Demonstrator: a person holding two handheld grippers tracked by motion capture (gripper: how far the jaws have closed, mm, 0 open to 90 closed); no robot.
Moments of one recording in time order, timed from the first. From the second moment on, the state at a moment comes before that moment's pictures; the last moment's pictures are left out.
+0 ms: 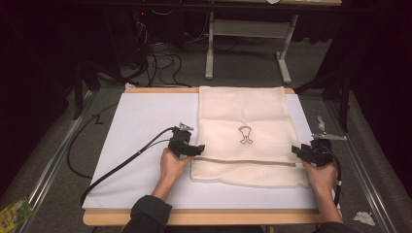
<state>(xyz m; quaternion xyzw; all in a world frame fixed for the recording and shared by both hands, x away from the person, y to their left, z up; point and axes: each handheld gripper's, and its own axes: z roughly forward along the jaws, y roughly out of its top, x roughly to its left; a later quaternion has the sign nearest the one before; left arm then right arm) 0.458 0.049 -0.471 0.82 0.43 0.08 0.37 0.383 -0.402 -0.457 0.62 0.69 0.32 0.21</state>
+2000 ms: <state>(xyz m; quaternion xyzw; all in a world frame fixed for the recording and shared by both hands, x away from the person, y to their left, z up) 0.464 0.050 -0.448 0.83 0.40 0.11 0.36 0.388 -0.380 -0.458 0.56 0.74 0.32 0.19</state>
